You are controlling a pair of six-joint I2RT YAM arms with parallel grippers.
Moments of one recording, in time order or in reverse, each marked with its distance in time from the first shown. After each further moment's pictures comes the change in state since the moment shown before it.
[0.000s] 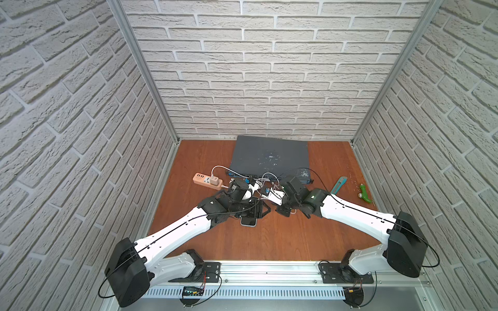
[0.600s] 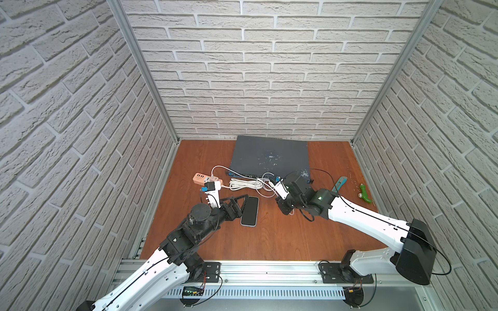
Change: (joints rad) left arm 0.000 -0.589 -0.319 0.252 -0.430 -0.163; right arm 0.023 -0.093 0.016 -0.063 0.133 0.484
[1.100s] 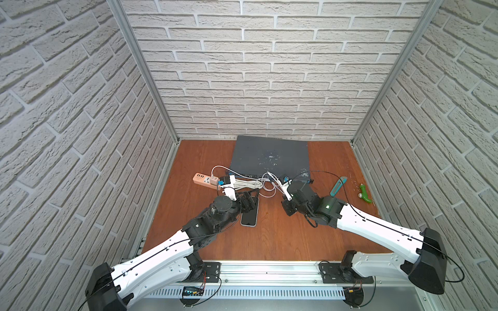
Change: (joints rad) left arm -0.107 0.335 0.068 0.243 -0.142 -0.013; right arm 0.073 -0.135 -0.087 0.021 0.249 0.104
